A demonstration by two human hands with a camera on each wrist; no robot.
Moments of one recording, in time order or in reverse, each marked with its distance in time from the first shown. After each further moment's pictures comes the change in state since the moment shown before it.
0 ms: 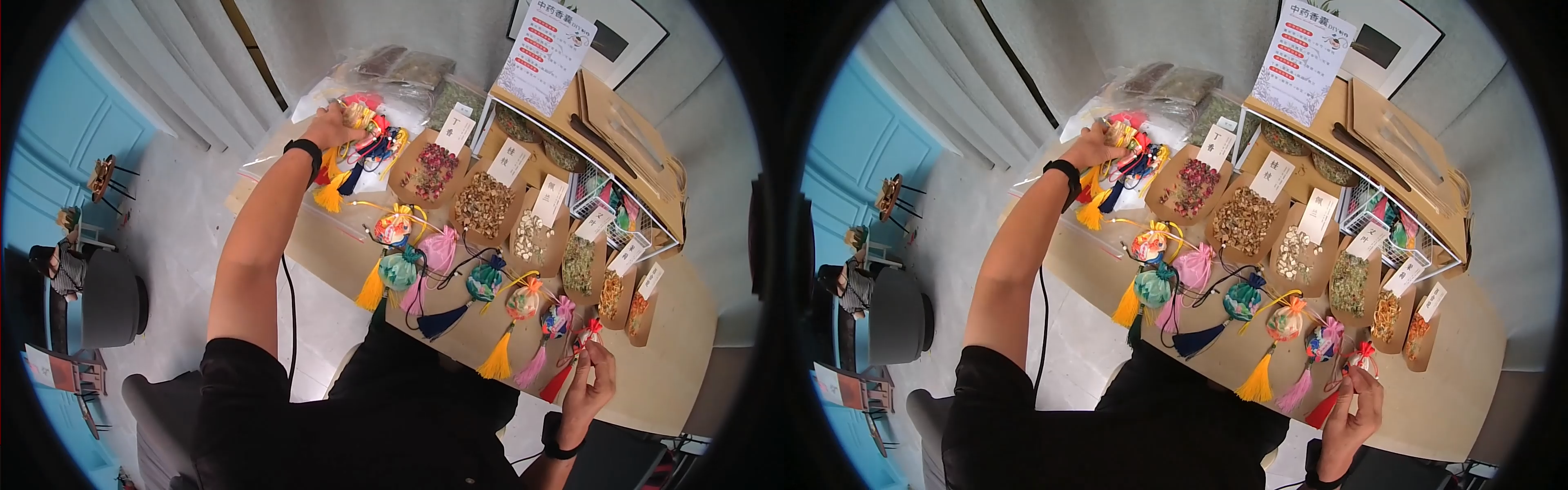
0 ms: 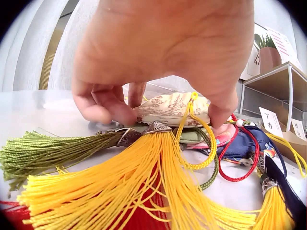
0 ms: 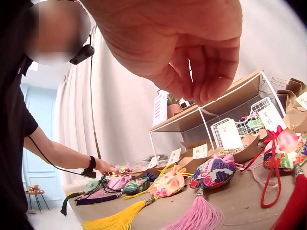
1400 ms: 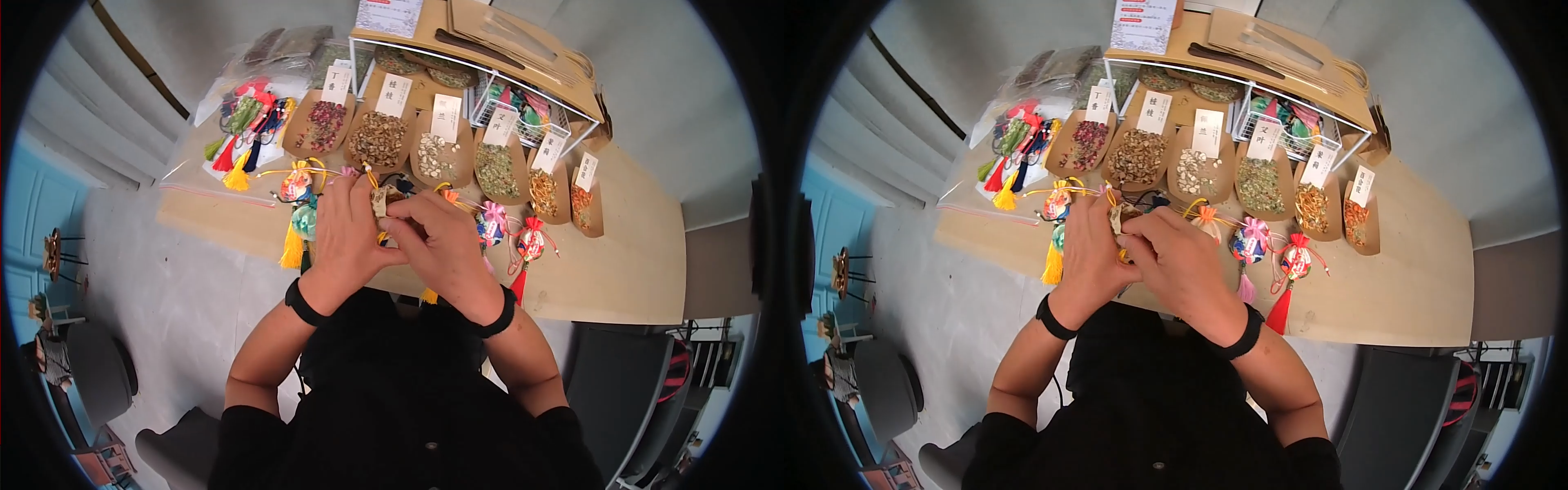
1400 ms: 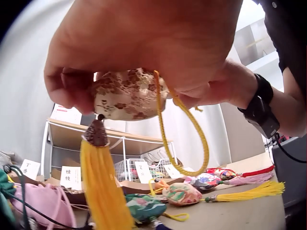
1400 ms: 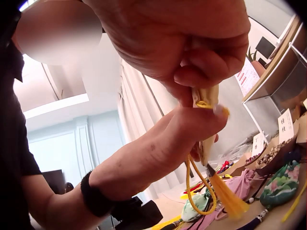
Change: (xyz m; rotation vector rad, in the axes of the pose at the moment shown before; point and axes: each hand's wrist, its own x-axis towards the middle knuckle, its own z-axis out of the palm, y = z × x) left_hand -0.338 0.198 0.068 -0.278 0.451 0.767; right_hand 0.045 -0.113 0.082 0.455 -0.292 -0.266
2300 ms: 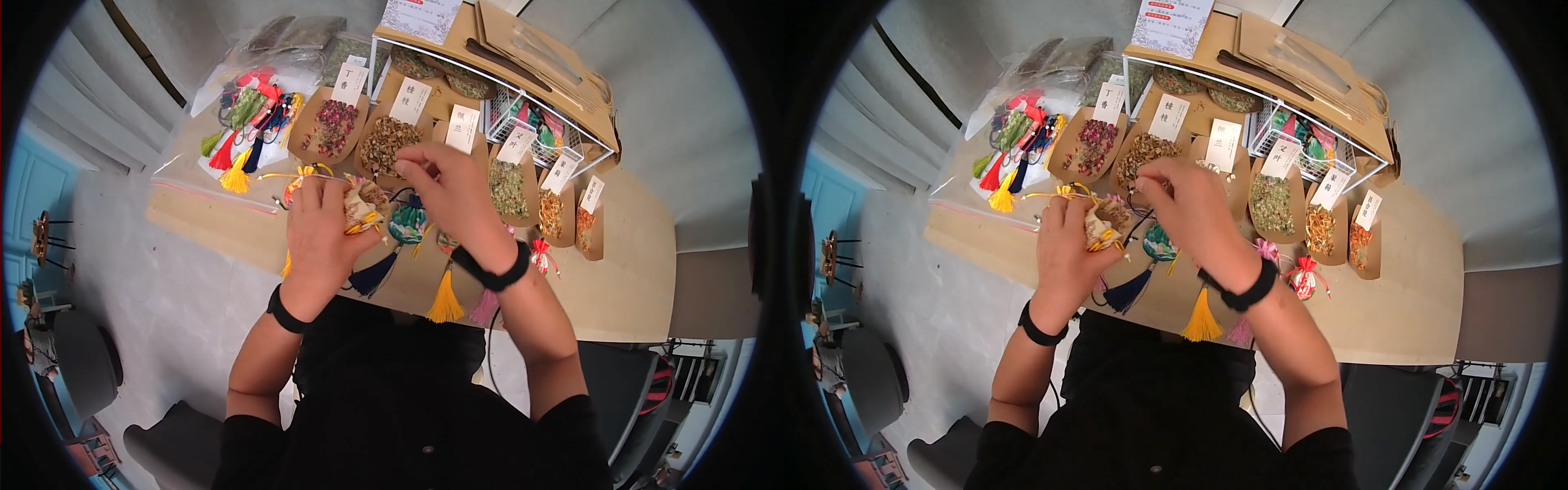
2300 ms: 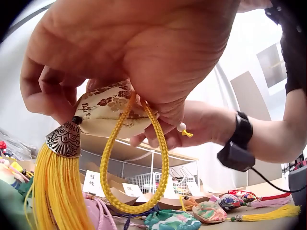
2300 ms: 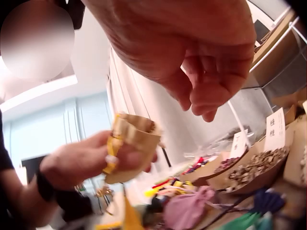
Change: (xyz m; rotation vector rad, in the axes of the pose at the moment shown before) left_hand 0.009 -0.041 -0.017 0.035 -0.062 -0.295; right_hand 0.092 0.040 0.010 -0.038 -0.070 0.078
